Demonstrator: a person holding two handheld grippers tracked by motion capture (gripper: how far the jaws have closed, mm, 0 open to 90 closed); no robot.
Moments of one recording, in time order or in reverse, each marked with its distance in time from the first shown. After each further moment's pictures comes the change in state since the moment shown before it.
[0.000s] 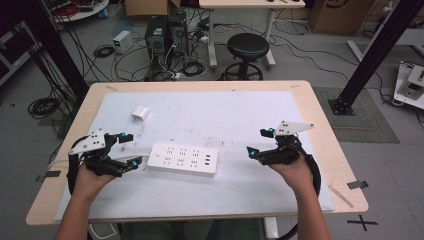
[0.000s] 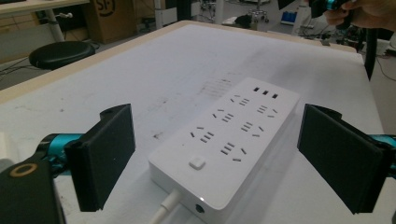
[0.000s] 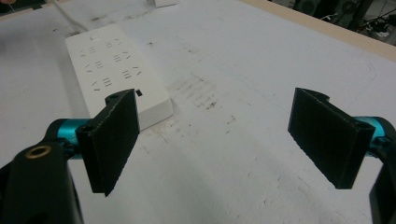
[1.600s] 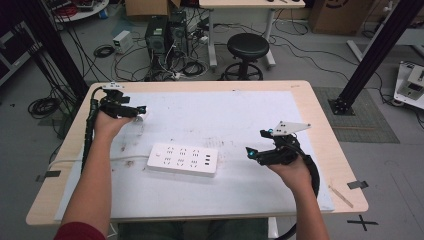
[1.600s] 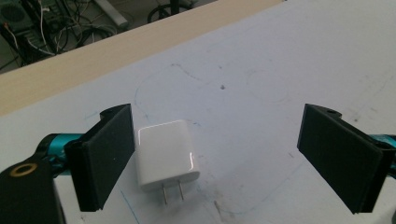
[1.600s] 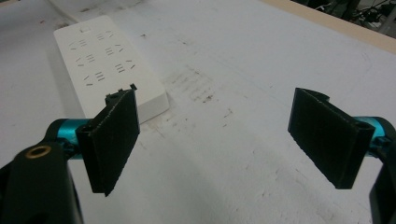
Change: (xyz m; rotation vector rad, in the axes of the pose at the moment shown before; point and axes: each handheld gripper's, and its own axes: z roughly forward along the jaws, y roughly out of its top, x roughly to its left) left arm 0.146 0.037 0.076 0.311 0.375 -0.240; right arm 0.003 0.000 0.004 0.038 -0.035 0.005
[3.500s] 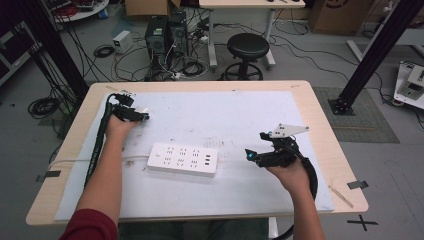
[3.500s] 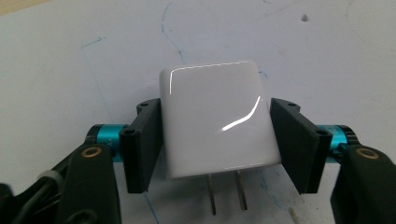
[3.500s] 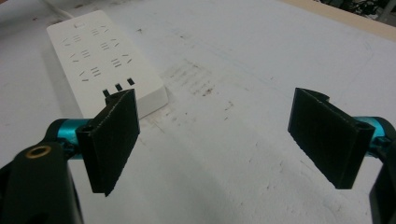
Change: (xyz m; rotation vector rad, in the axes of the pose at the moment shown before) left arm 0.018 -0.025 0.057 0.209 0.109 -0.049; right arm 0.004 -0.006 0.002 0.006 -0.018 0.026
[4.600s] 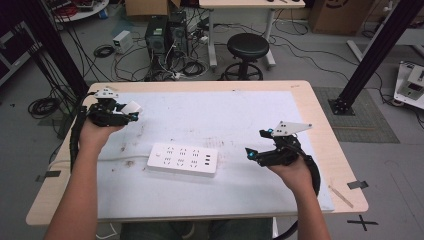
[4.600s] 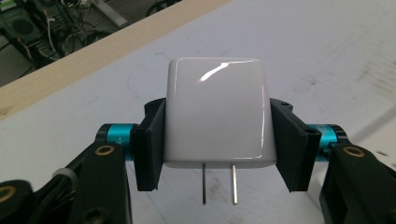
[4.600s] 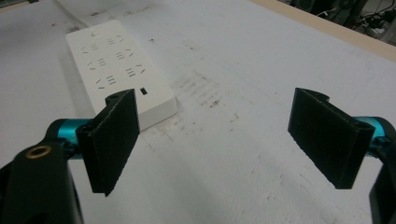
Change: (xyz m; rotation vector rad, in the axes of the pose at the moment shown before) left arm -0.048 -0.007 -0.129 -0.196 -0.094 0.194; right arm 0.004 0.012 -0.010 -0.016 0.031 -0.041
